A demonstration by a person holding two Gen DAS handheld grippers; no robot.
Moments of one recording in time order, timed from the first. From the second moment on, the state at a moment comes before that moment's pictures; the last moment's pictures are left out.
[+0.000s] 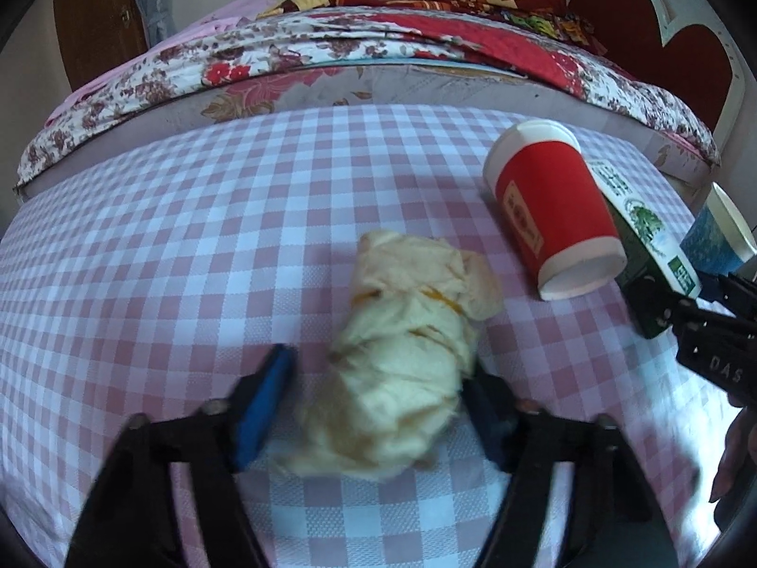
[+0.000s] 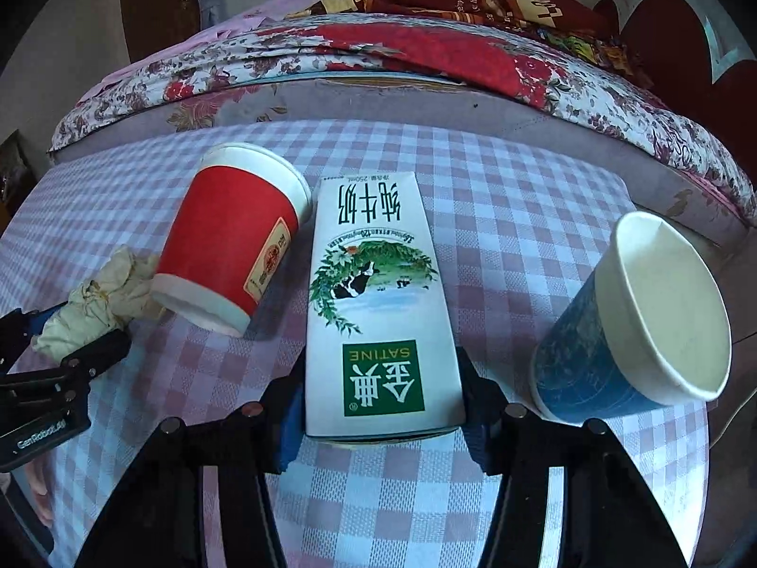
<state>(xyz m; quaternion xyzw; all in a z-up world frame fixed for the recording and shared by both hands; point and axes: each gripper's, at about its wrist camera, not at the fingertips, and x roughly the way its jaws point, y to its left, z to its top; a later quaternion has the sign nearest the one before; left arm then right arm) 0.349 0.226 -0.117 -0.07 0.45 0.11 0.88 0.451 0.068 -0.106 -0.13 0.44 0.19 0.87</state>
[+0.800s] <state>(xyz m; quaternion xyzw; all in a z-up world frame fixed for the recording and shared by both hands) 0.265 0.177 -0.077 -0.05 0.39 0.09 0.92 0.340 0.023 -0.058 -0.11 0.37 0.22 0.89</state>
